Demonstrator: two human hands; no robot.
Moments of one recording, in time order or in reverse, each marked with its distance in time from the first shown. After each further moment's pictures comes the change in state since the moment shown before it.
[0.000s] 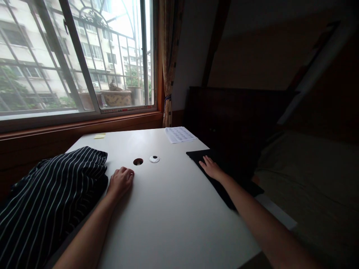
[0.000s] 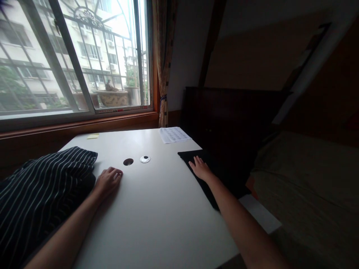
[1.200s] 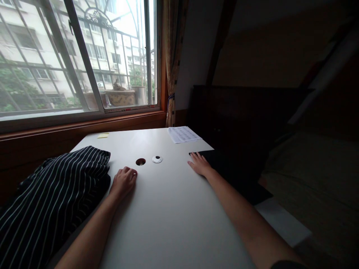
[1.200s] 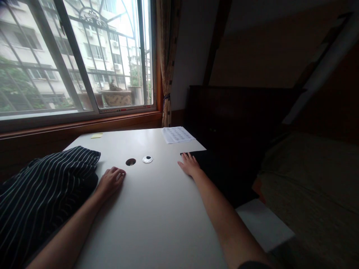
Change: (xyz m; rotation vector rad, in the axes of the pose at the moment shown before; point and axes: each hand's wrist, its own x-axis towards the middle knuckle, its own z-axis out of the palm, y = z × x) left_hand 0.000 0.005 -0.004 -0.006 -0.011 0.027; right_hand 0.079 0.004 0.076 -0.207 -0.122 -0.037
